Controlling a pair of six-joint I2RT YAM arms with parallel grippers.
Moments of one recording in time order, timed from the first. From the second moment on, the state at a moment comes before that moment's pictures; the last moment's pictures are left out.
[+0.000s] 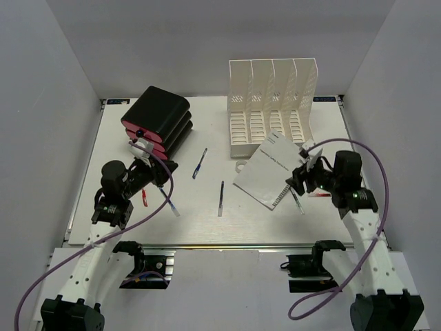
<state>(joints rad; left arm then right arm) -0.15 0.70 0.55 0.02 0.56 -0.18 0.05 0.76 0.69 -0.52 -0.62 -0.48</state>
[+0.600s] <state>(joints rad) -0.15 0.69 0.55 0.02 0.62 -0.18 -0.20 1.27 0.90 -0.56 -0.71 -0.13</state>
